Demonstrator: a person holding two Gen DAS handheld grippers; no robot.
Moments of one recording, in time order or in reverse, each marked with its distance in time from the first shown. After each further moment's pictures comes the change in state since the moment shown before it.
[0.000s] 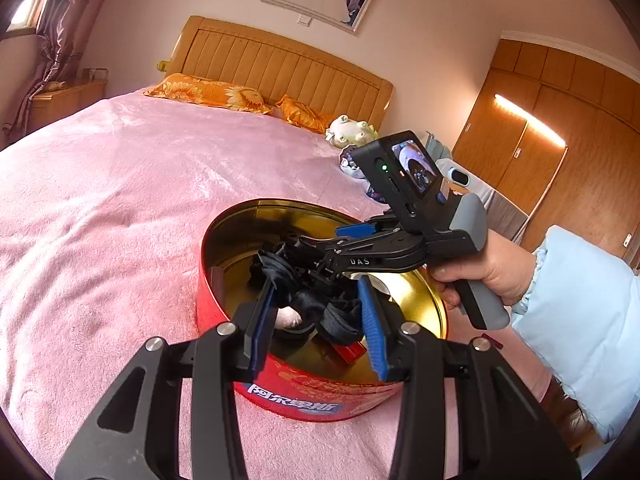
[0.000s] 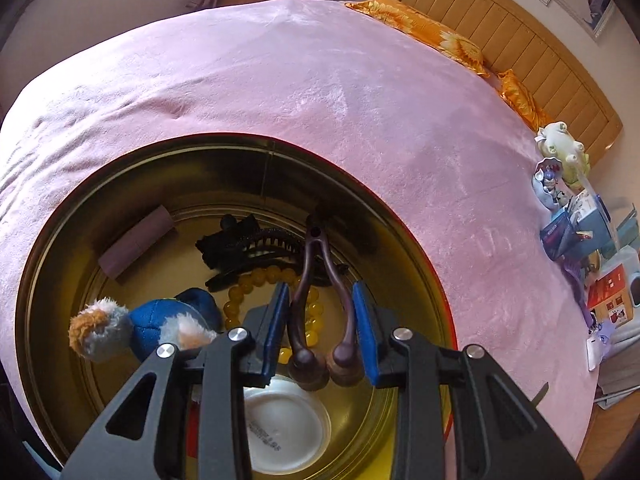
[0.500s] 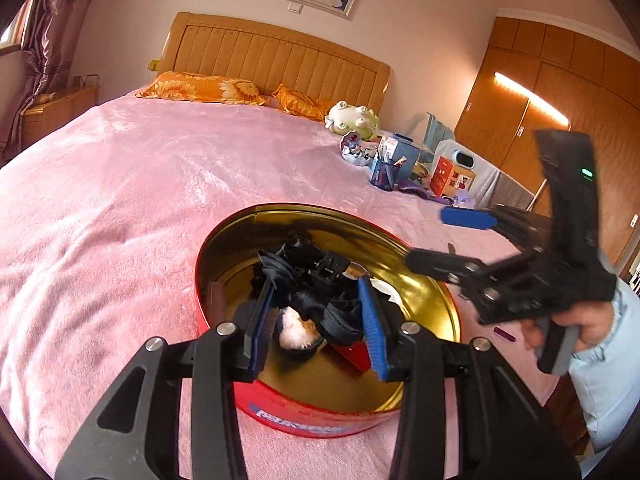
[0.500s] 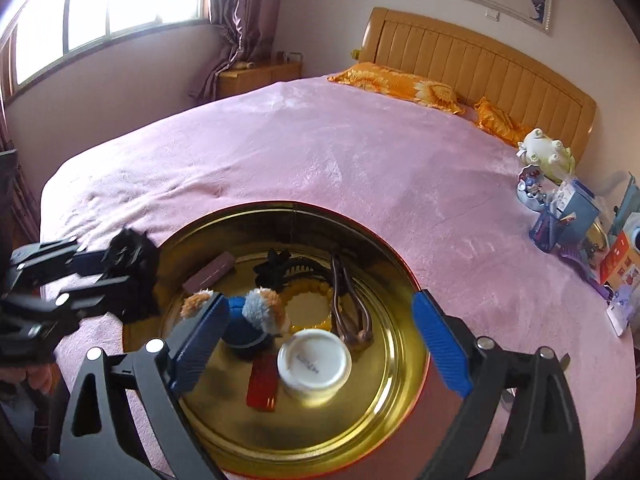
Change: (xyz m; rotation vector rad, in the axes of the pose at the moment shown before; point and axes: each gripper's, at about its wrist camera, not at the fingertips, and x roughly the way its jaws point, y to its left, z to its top) left arm 0.025 -0.007 0.028 0.071 0.067 0.033; right arm -0.127 -0.002 -0.073 0.160 -0.328 0.006
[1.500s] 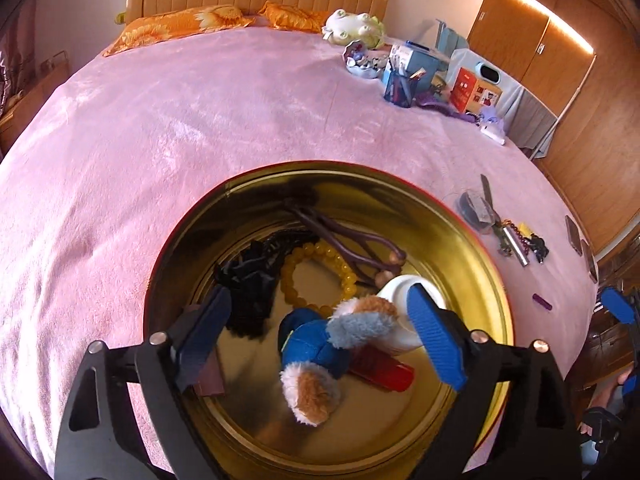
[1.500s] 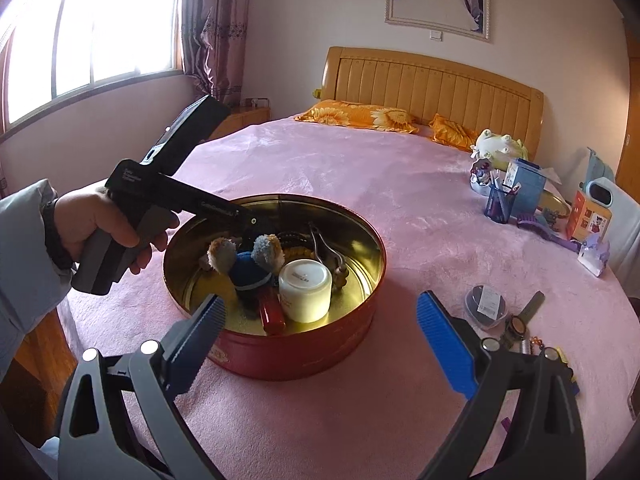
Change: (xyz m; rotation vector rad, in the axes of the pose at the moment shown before) left arm 0.098 -0.011 0.045 0.093 0.342 0.039; right arm -0.088 -0.008 -0.083 0.148 -0.145 -0.011
